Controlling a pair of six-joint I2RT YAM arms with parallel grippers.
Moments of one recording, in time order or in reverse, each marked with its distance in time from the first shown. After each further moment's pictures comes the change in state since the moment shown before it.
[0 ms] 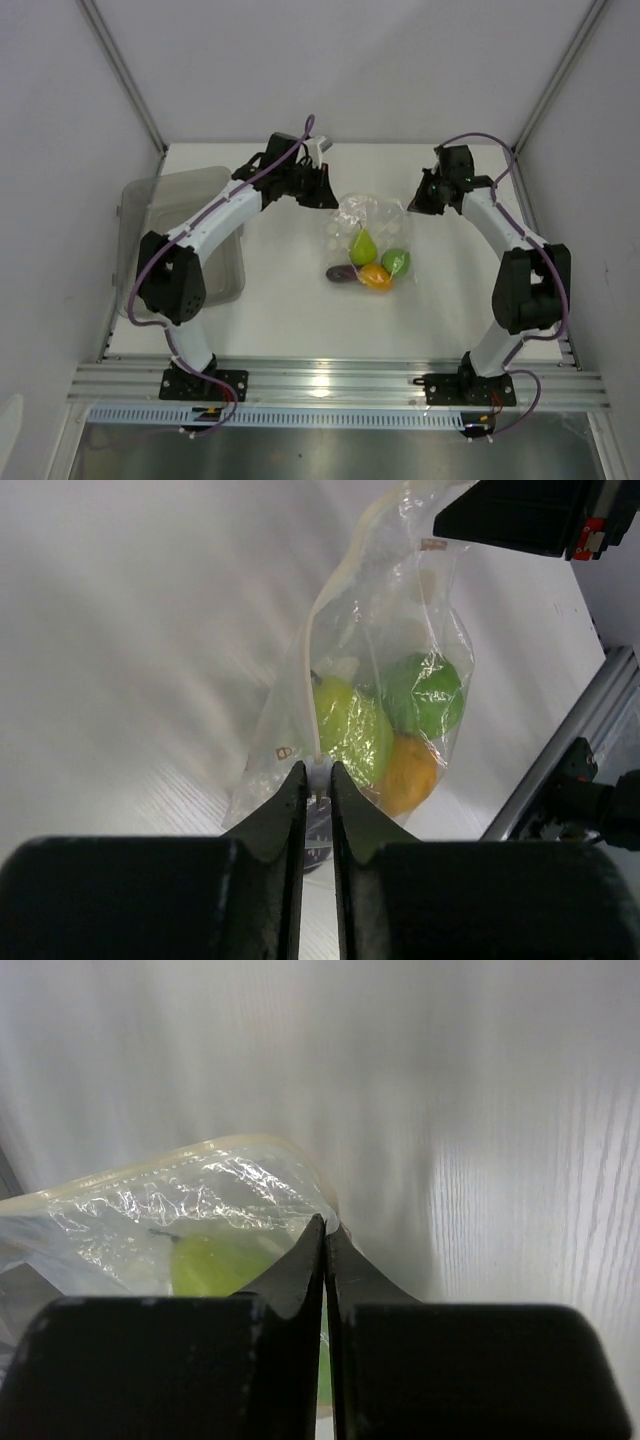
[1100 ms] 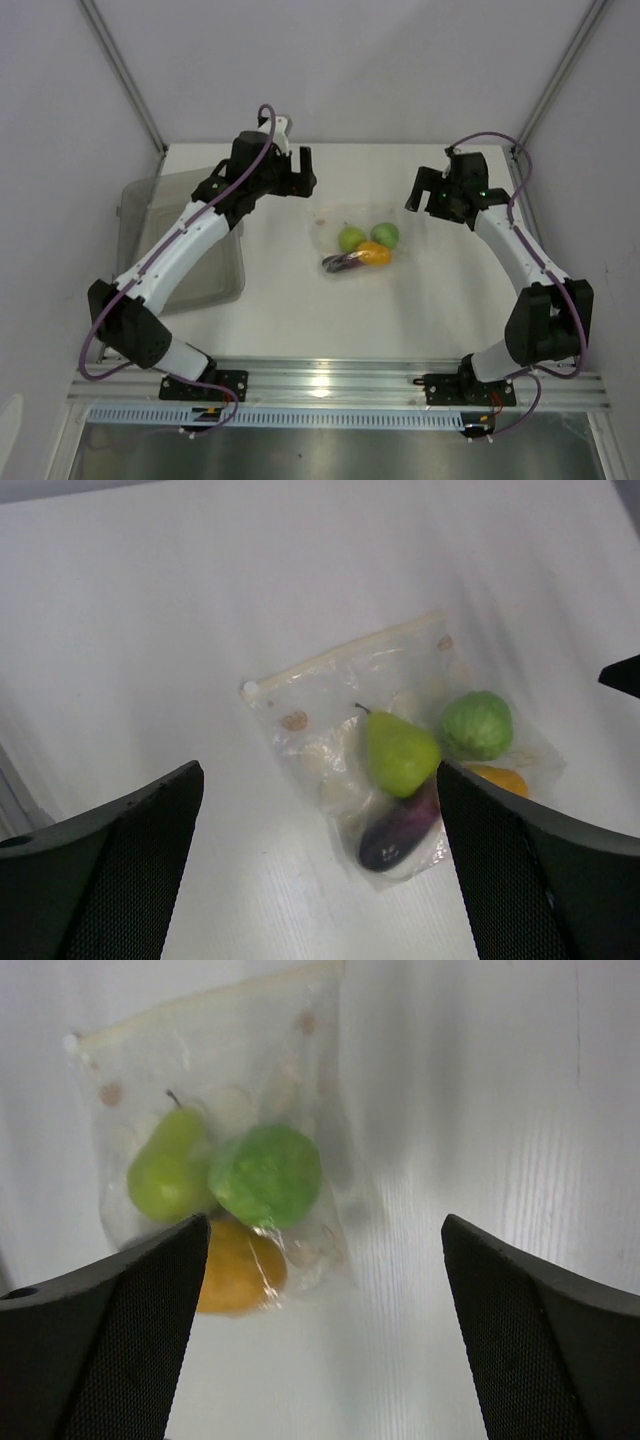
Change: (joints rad) left arm -0.002 -0.231 -0.016 0.010 -0.535 0.025; right arm -0.004 -0.119 -0.016 -0.008 0.085 -0.108
